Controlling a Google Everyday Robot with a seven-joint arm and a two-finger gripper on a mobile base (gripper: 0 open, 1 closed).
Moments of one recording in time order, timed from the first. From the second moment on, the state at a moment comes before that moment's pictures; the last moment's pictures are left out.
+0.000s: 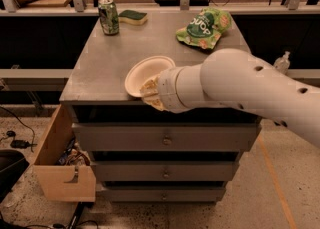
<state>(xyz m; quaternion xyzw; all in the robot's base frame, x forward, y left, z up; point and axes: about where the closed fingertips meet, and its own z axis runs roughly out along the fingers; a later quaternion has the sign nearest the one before) 0.538 0.025 0.858 -0.80 0.40 -0.12 0.43</state>
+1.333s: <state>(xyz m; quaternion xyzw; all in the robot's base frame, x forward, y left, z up) 0.593 0.012 0.932 -0.82 0.32 -0.16 0.44</state>
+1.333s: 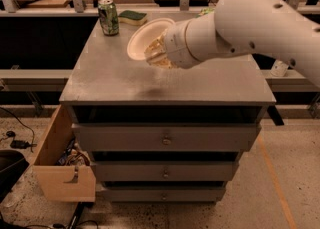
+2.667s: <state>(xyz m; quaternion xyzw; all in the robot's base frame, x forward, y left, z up) 0.767 0.070 0.894 -0.81 0.25 0.00 0.54</state>
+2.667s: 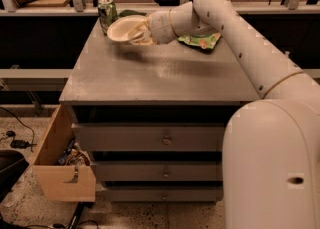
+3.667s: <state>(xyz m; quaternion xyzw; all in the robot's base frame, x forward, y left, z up) 0.822 0.059 0.924 -0.77 0.27 -0.01 0.58</state>
